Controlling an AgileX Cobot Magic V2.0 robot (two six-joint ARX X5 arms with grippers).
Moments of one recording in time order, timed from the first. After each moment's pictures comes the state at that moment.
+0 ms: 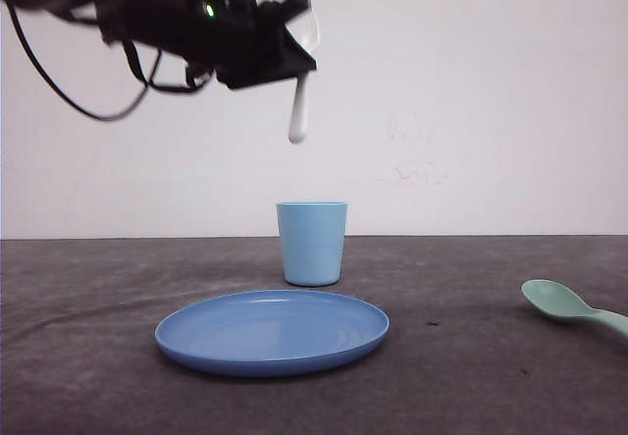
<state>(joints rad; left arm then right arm) -0.51 1.73 1.03 0.74 0.23 -0.12 0.08 0.89 0.81 -0.77 -0.08 0.08</state>
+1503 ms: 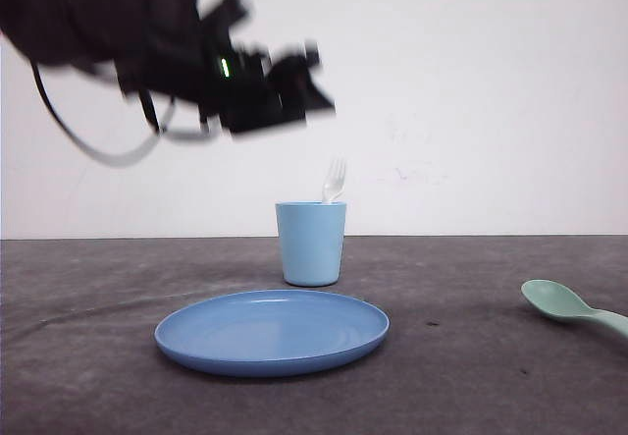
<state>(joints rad) -0.50 1.73 1.03 0.69 0.26 -0.12 0.10 0.91 0.81 -0.75 -0.08 0.08</state>
